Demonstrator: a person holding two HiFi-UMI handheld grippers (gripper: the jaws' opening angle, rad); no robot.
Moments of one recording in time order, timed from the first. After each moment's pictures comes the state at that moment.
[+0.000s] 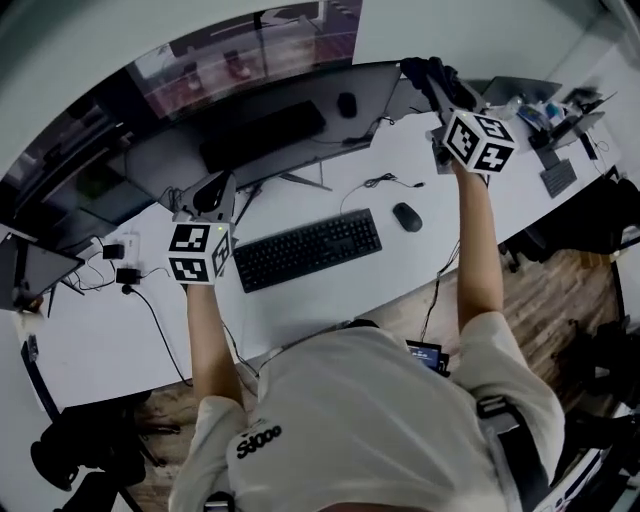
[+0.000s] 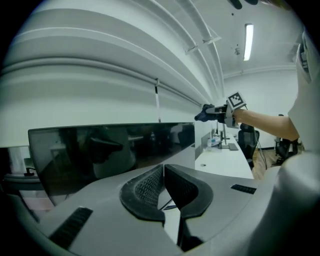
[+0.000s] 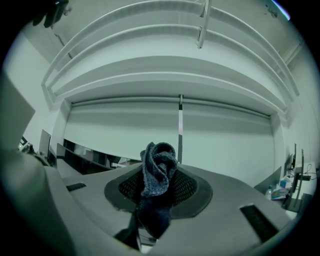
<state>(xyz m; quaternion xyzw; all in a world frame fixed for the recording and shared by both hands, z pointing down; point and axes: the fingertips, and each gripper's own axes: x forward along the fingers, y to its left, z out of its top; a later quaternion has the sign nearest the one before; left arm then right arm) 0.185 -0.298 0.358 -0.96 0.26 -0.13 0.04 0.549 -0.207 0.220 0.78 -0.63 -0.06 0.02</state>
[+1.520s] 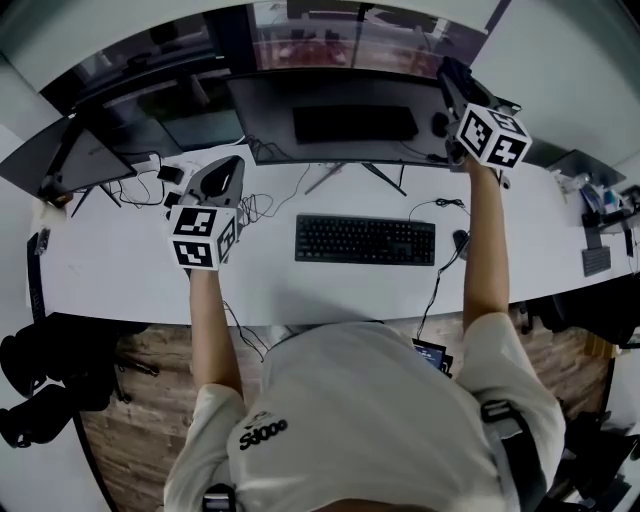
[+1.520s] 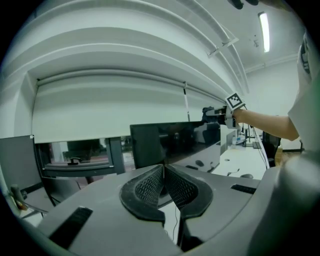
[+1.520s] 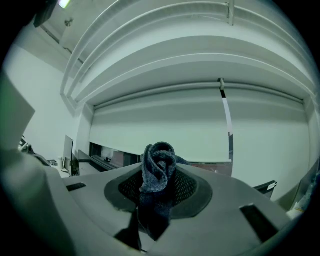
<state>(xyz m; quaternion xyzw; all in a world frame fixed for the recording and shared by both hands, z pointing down) -0.016 -0.320 0.360 -0.91 0.40 -0.12 0.02 0.364 -0.348 0.228 0.68 -0.73 -0.04 0.04</state>
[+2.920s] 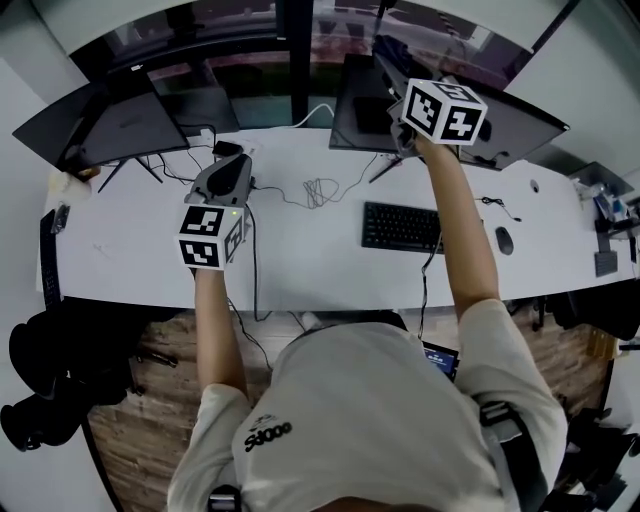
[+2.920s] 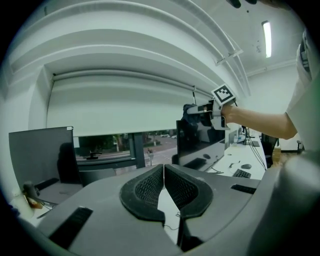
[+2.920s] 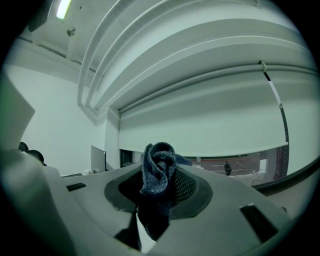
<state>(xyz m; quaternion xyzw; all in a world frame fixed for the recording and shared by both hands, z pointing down) -0.220 -0.333 0.371 -0.90 0.41 -0.12 0.01 0.023 -0.419 0.233 0.58 -0.81 -0.01 0.01</state>
